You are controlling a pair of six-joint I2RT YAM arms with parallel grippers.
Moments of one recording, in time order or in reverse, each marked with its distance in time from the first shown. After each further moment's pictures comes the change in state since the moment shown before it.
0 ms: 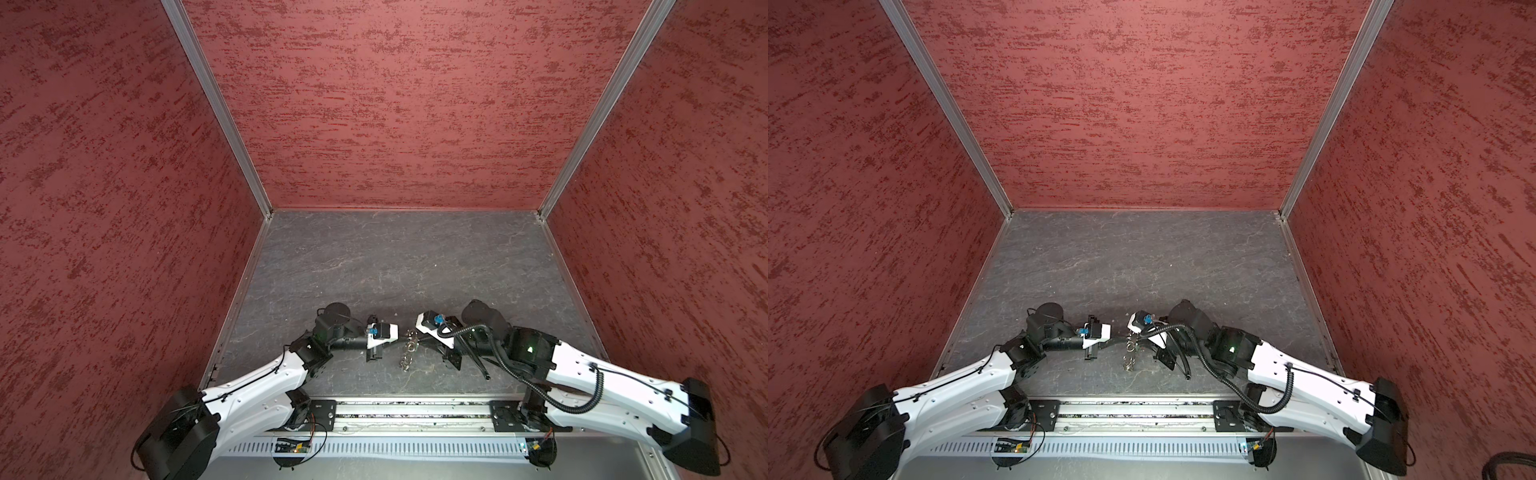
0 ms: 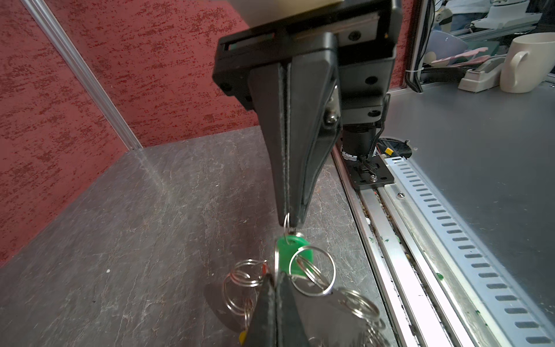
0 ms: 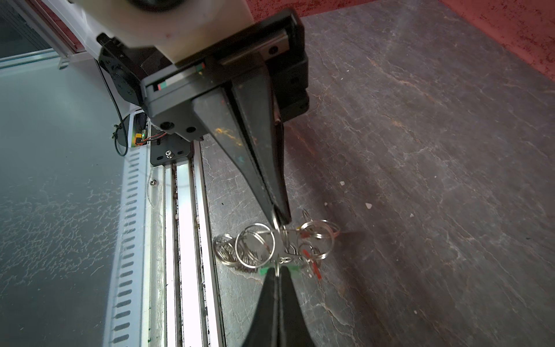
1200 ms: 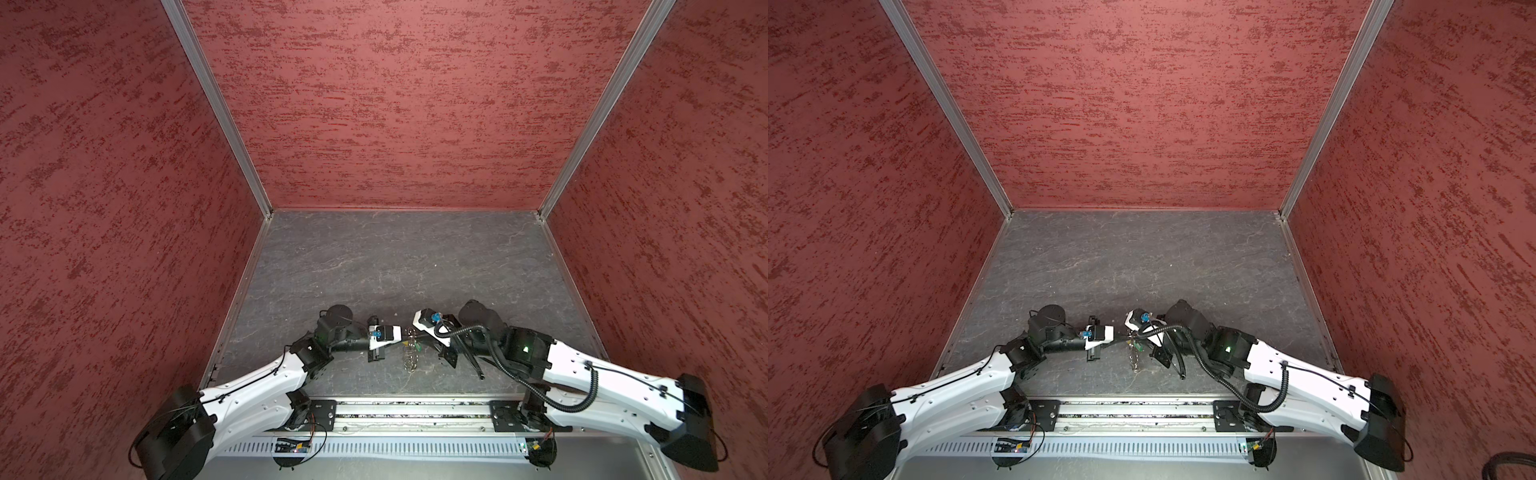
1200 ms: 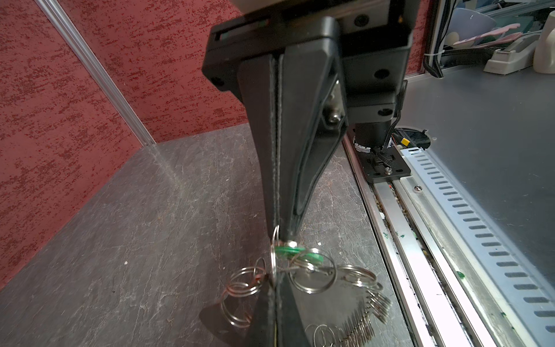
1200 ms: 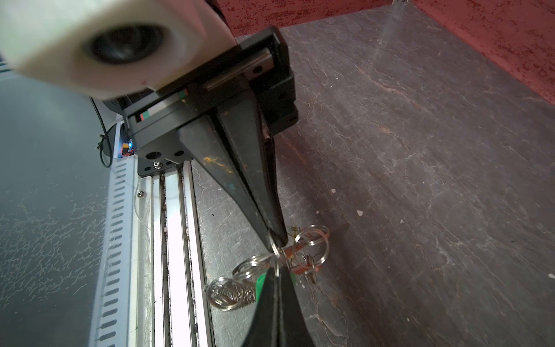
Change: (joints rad) left arm -0.041 -0.010 0.010 -0.040 -0.076 0.035; right arm 0.008 0.029 0.000 0.053 0.065 0.015
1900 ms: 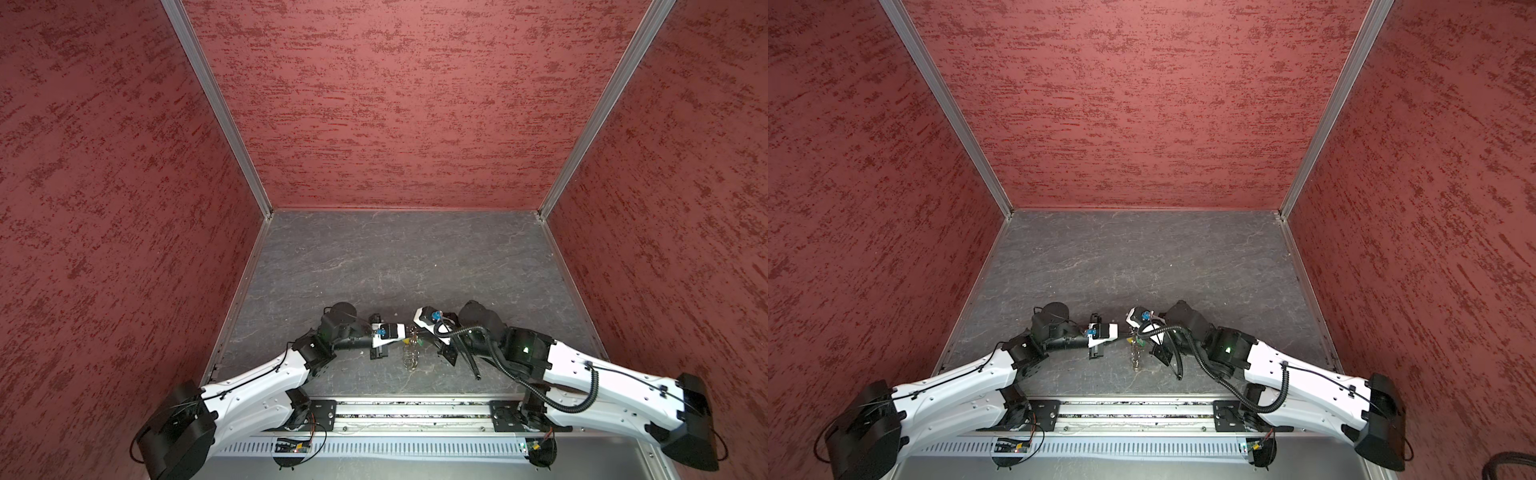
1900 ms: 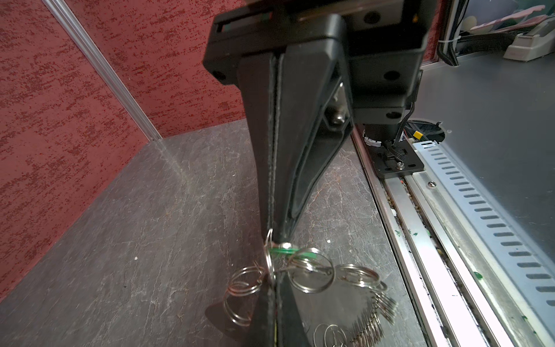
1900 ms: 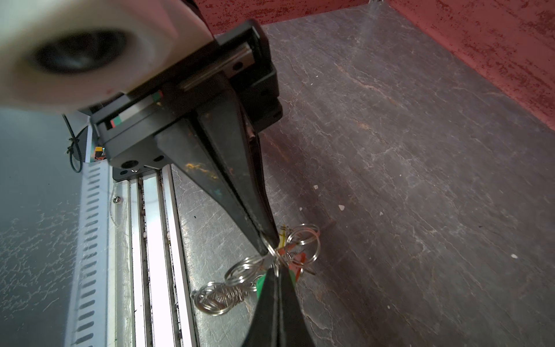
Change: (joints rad) left arm -0.021 0.031 0.042 -0.040 -0.058 0.032; right arm 0.006 -0.002 0.000 -0.002 0.089 0.019
